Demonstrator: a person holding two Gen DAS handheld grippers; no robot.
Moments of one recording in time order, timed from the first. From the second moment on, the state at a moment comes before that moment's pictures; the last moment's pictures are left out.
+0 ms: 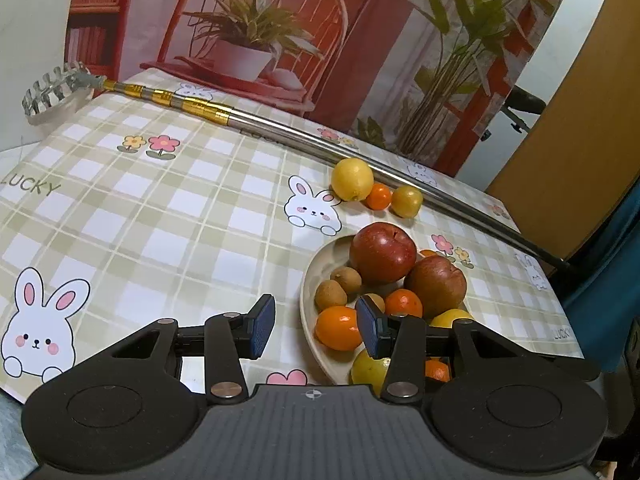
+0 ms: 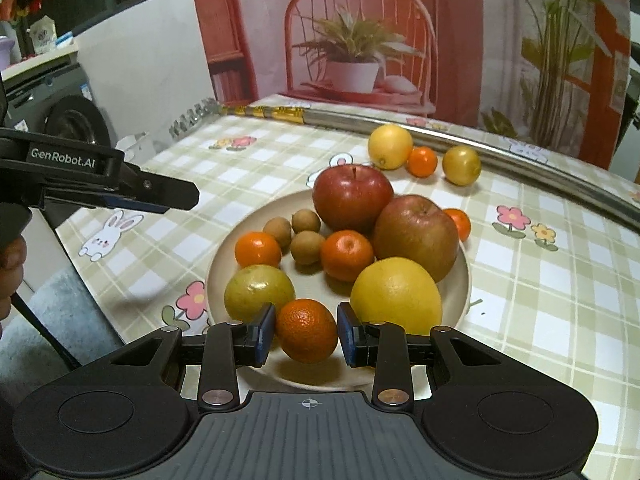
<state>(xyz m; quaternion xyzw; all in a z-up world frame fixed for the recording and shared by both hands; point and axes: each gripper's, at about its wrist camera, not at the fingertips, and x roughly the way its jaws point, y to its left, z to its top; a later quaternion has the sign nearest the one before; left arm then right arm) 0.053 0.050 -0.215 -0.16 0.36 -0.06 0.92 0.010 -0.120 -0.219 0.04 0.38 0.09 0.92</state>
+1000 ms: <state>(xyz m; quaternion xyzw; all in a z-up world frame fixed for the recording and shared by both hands) 0.078 0.065 -0.166 -0.11 0.32 -0.06 0.94 0.010 -0.195 -0.157 0.07 0.25 0.03 0.96</state>
